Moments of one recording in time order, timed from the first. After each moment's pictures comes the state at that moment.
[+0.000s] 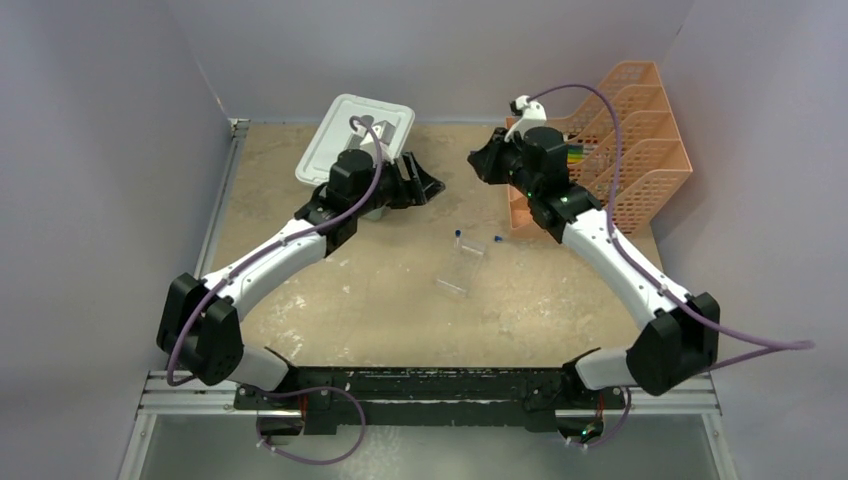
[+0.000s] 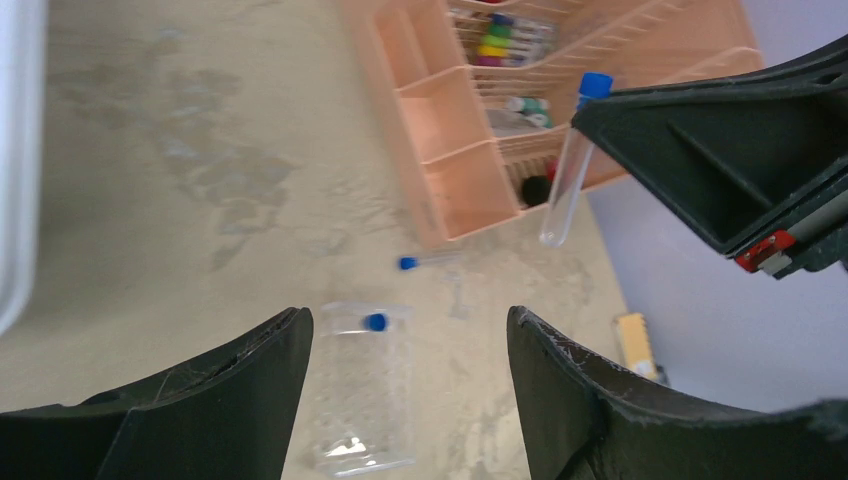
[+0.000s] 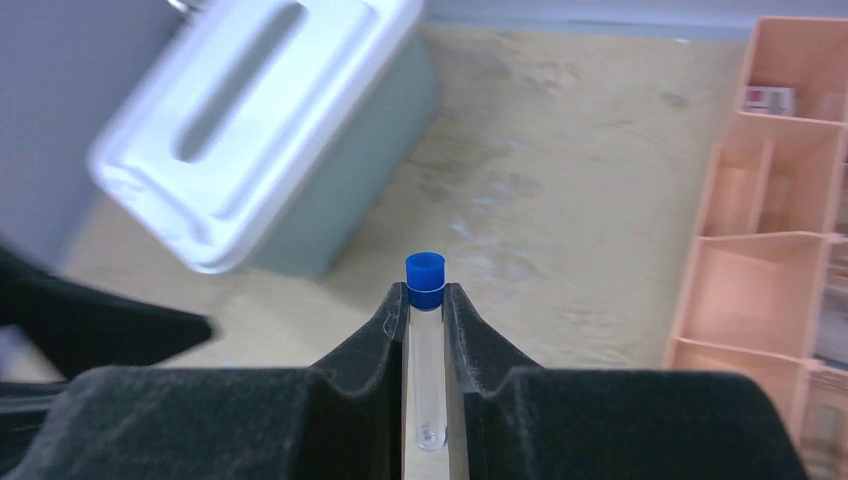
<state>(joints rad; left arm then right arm) -0.57 1.43 1.10 0.03 0.16 -0.67 0.44 1.41 1.26 -0.14 0.00 0.37</state>
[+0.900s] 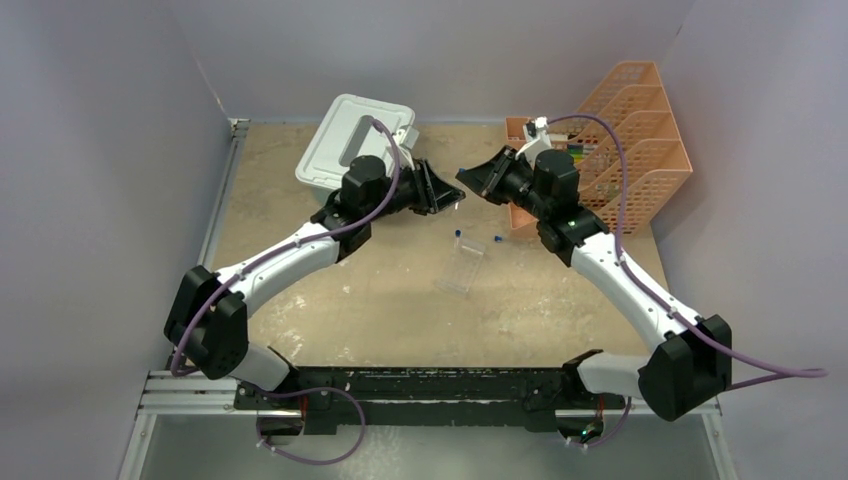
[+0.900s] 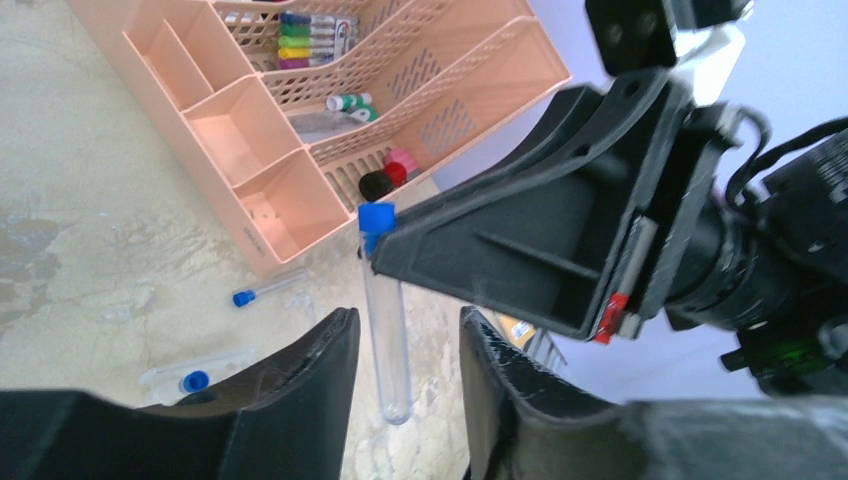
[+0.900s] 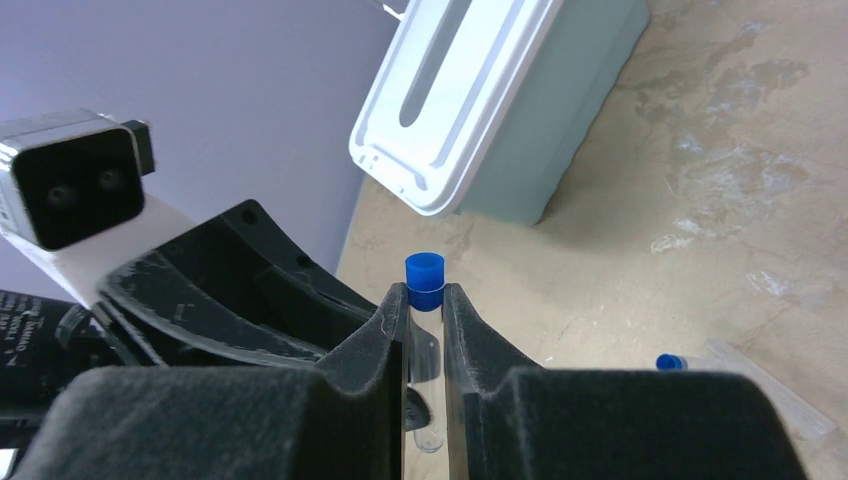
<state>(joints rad) -0.65 1.49 1.10 0.30 0.35 -0.74 0.43 1.26 1.04 0.01 -0.21 0.82</state>
